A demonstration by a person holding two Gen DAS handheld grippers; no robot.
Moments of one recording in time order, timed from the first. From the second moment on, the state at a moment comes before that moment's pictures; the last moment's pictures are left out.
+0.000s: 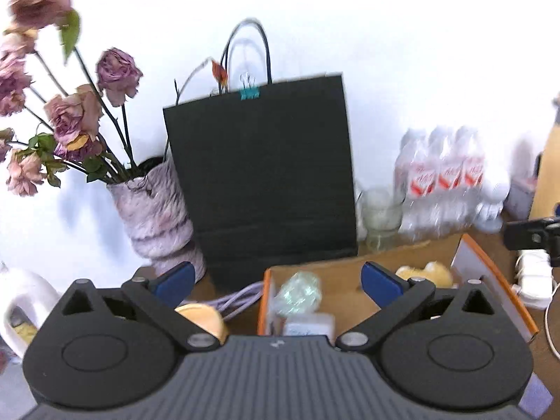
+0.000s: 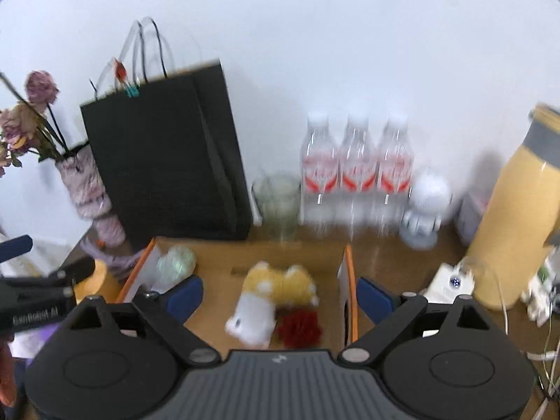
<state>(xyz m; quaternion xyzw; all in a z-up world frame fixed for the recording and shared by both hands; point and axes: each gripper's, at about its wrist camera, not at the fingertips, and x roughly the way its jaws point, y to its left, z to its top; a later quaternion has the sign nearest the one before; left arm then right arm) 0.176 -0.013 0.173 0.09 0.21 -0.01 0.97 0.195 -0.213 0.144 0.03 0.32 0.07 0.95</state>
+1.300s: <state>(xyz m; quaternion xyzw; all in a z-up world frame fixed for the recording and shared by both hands) -0.068 0.024 0.029 0.04 0.25 -0.12 0.96 -0.077 -0.248 -0.008 0.00 0.23 0.08 0.97</state>
